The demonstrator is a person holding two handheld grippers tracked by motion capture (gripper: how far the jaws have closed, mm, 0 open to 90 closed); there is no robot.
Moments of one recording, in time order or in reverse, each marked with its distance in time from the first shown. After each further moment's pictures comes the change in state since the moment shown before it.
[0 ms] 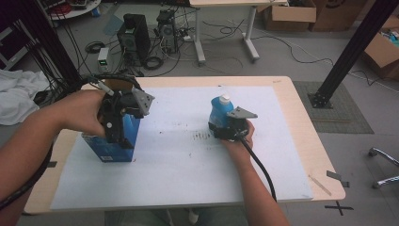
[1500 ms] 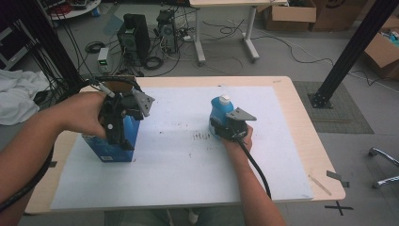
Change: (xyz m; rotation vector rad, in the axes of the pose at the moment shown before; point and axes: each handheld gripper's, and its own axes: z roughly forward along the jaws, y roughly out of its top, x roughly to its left) left arm 0.001 -0.001 0.006 0.008 -0.010 -0.011; right arm 0.006 -0.002 0.001 -0.046 -0.061 -0.001
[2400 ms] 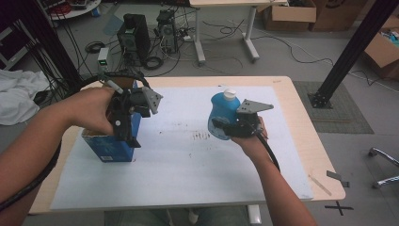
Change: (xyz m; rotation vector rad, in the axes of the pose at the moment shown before) left arm 0.003 0.022 -0.006 0.009 0.000 0.026; right arm -0.009 0.052 -0.055 -0.002 0.349 -0.128
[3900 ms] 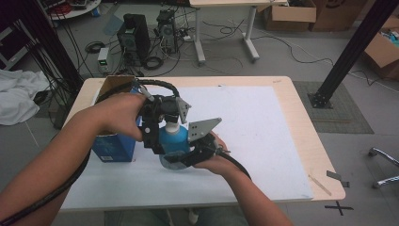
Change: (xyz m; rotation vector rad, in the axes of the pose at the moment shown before) left arm -0.003 0.057 0.024 0.023 -0.019 0.077; right arm 0.111 0.023 0.070 0.034 0.530 -0.228
